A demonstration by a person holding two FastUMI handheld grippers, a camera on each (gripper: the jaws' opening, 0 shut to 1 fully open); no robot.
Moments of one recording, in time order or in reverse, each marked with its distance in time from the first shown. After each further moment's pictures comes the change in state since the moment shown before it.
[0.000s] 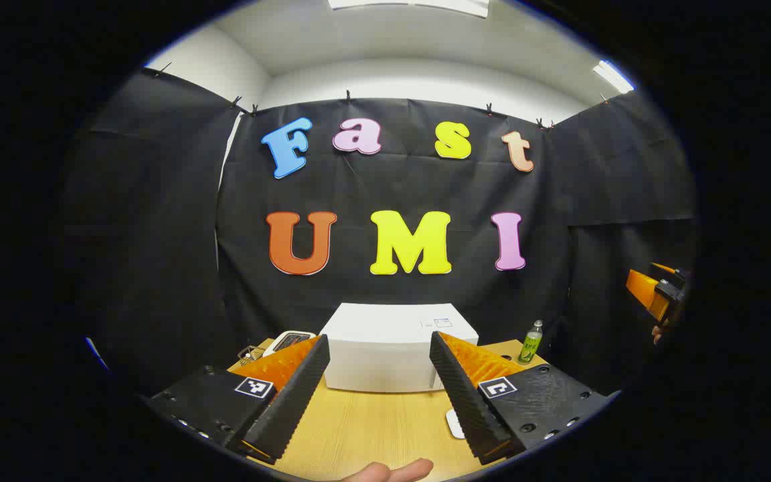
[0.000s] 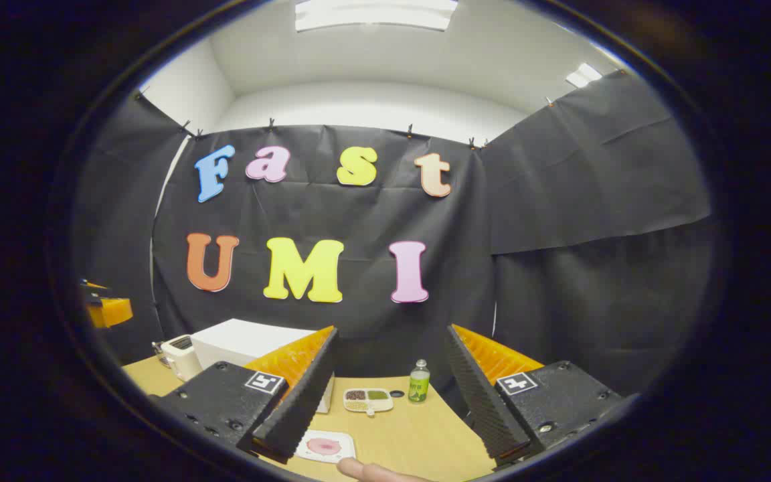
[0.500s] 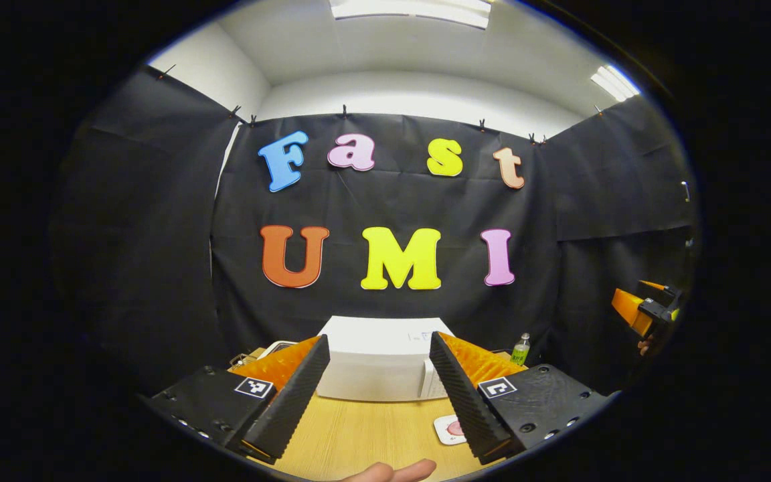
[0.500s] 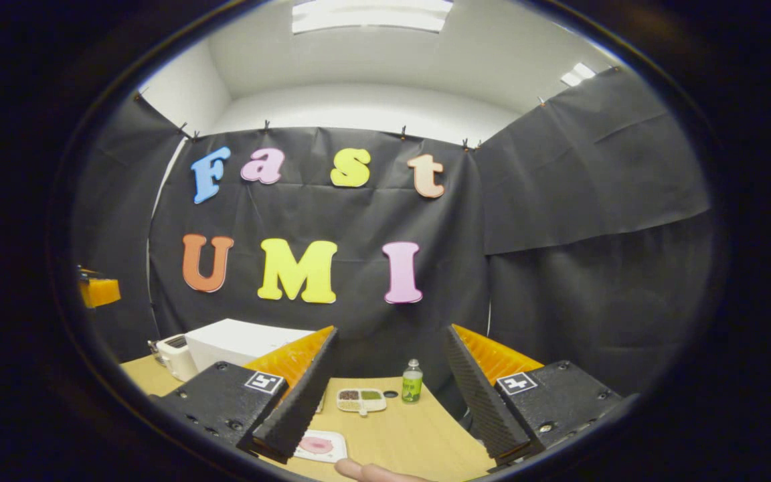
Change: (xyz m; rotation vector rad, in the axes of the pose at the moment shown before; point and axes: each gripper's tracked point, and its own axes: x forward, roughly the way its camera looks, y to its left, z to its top) left arm -0.021 -0.014 0.022 -0.006 -0.092 -0.035; right arm -0.007 -0.014 -0.002 0.003 -0.025 0.006
